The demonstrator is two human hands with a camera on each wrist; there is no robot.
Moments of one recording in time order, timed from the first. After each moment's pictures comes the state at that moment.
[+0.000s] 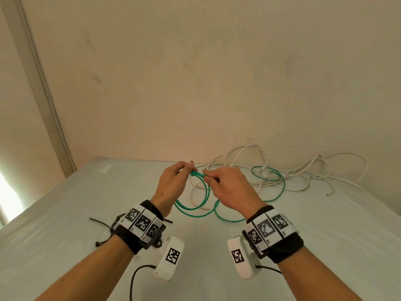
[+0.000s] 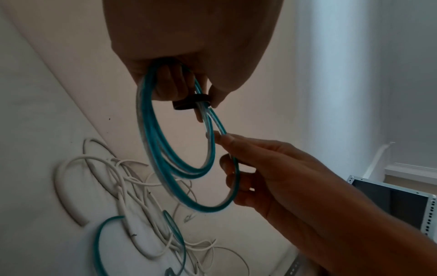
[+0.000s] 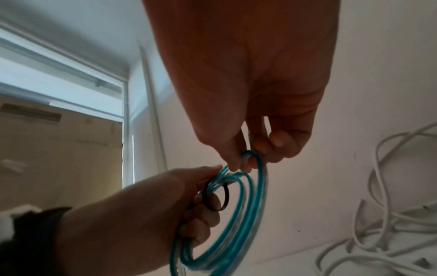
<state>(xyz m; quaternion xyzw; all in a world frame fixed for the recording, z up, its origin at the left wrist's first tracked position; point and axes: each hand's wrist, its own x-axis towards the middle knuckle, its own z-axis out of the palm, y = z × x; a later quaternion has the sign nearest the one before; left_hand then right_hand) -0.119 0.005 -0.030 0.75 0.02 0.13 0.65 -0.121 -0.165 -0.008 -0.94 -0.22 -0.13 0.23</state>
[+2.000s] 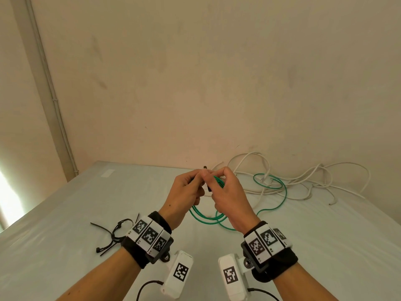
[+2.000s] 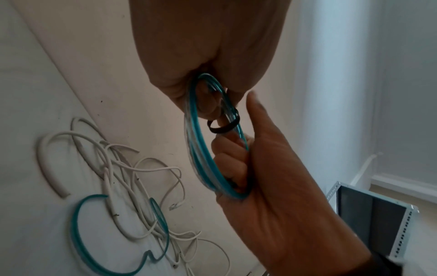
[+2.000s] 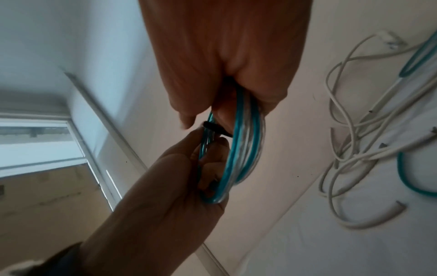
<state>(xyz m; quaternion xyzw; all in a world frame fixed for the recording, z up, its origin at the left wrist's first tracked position) -0.136 -0.011 -0.026 0.66 -0.09 0.07 0.74 -0.127 -0.147 -0.025 -0.75 -0.12 -0.07 0.64</state>
